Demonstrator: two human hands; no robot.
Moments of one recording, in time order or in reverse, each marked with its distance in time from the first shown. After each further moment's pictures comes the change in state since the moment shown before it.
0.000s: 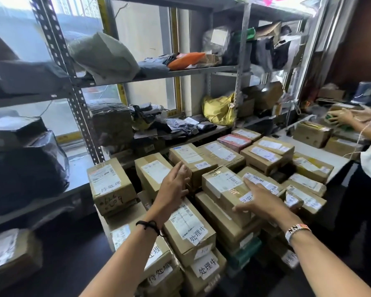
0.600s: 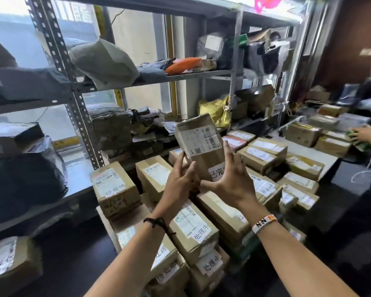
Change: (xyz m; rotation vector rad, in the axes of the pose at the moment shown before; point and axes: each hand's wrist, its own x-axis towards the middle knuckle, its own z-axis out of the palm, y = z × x) left_hand -0.008 0.022 -0.008 -0.149 -0.088 0.163; right_hand -0.040 -0.136 0.001 0.180 0.496 -0.237
